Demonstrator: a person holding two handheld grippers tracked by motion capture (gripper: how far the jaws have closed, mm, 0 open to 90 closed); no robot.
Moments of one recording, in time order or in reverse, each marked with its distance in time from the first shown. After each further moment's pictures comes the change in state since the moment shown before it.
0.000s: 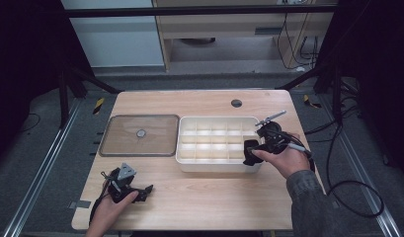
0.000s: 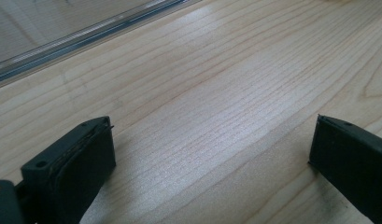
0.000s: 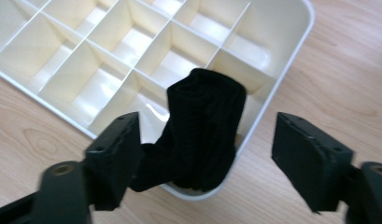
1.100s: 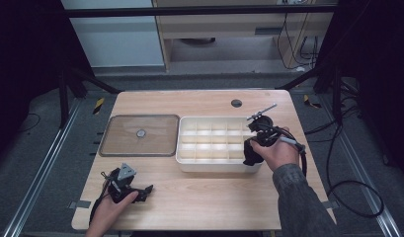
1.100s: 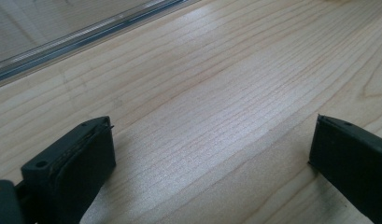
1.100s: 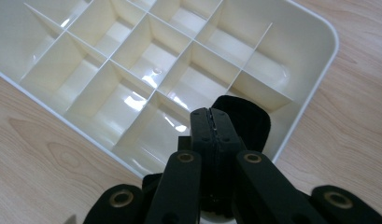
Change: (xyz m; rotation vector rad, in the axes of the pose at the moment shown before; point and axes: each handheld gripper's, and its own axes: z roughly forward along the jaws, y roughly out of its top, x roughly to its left) left arm -0.001 0.000 0.000 -0.002 0.003 -0.002; right arm 0.015 0.025 0.004 0.024 0.031 -0.009
